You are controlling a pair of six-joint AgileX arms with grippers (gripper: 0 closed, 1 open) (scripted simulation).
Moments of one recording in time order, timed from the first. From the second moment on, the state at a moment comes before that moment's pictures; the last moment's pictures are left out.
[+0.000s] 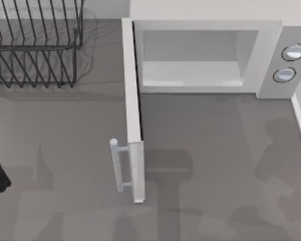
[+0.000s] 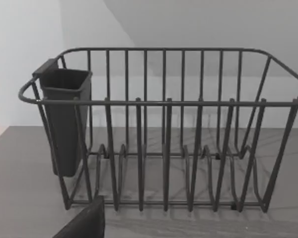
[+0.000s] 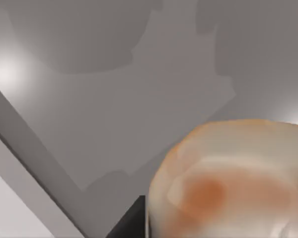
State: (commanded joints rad) left arm 0.00 0.00 0.00 0.00 0.00 0.00; right arm 0.24 1.26 0.86 -1.17 -0.01 -0.77
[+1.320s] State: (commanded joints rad) left arm 0.00 0.00 0.00 0.00 0.00 0.00; right arm 0.54 2.16 1.17 0.43 0.49 0.10
